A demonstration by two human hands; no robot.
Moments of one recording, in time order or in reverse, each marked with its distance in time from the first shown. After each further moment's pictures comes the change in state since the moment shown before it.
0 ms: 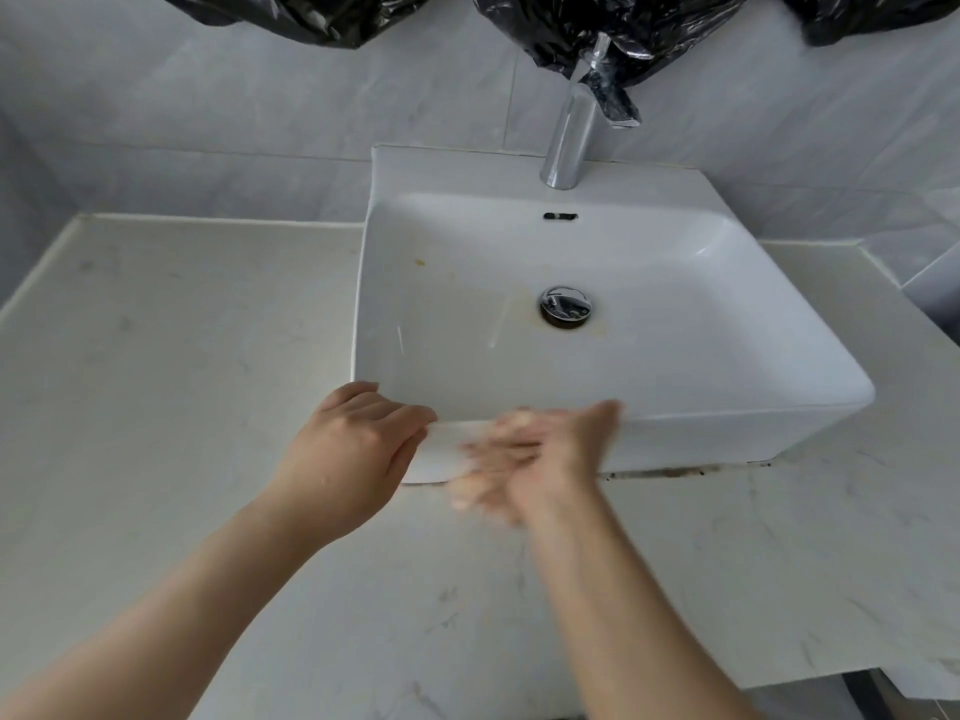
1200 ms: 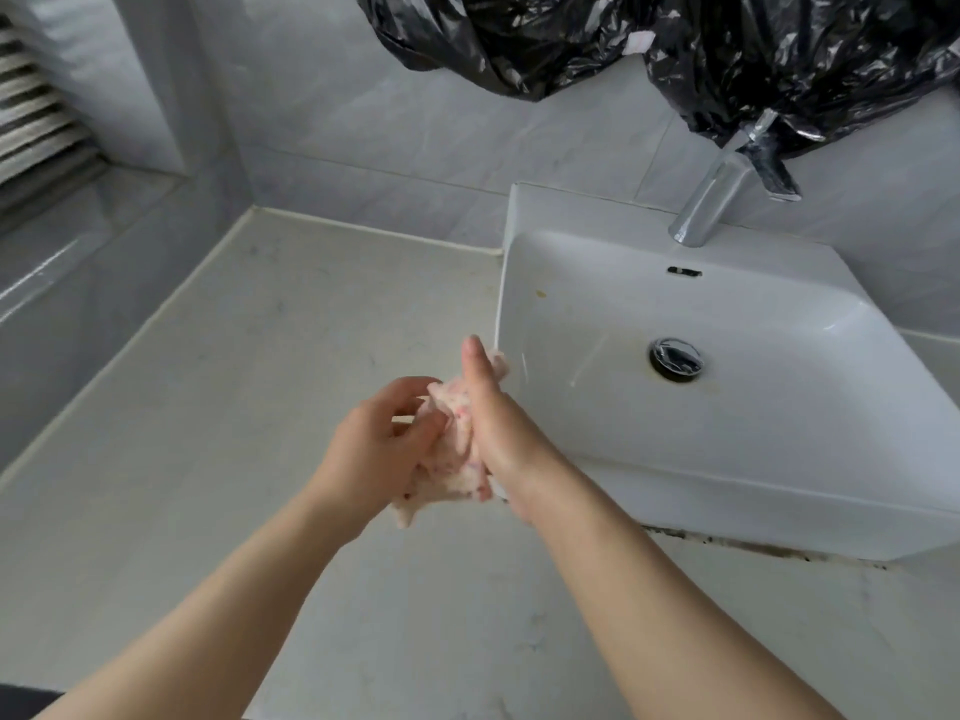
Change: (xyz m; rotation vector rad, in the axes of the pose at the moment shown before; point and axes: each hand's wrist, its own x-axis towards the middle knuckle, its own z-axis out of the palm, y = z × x) left_hand -0.038 -0.031 -0.052 -1.006 0.075 -0.867; right_hand -0.082 0.060 0.085 -1.155 -0.799 -0.118
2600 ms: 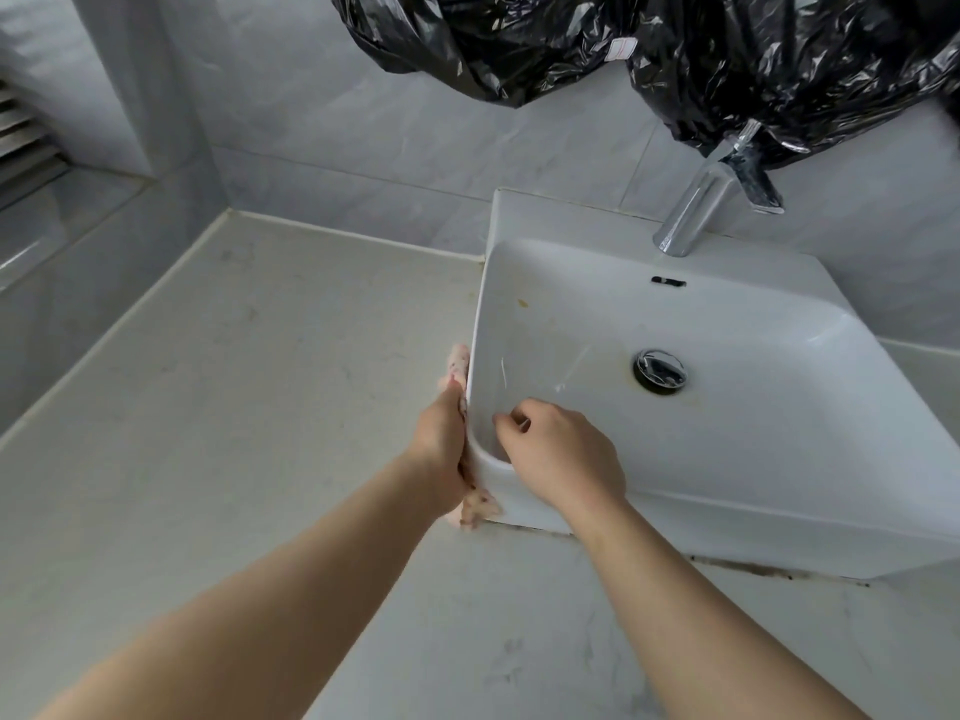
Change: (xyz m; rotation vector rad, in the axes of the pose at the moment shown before) left_hand 0.057 -0.002 0.080 -0.720 -0.093 -0.523; right_hand 0.016 0.031 -0.070 -0.995 0.523 -0.049
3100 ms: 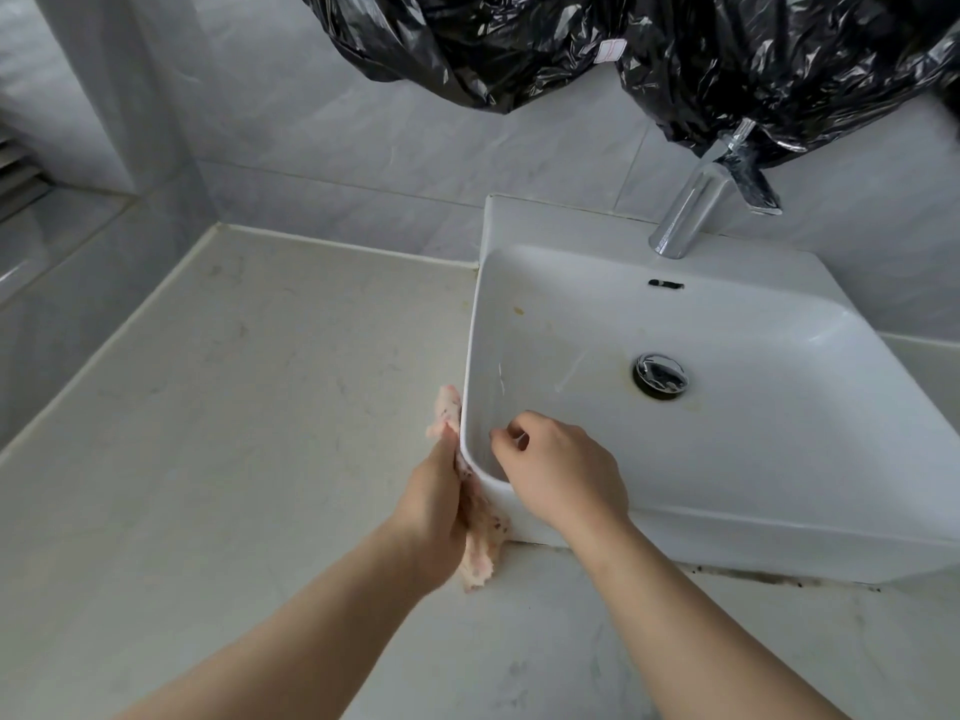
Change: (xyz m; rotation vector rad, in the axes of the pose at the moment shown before) left_hand -0.011 -0.020 -0.013 0.024 -0.061 -0.007; right_hand 0.000 0.003 0.002 0.008 -0.001 -0.013
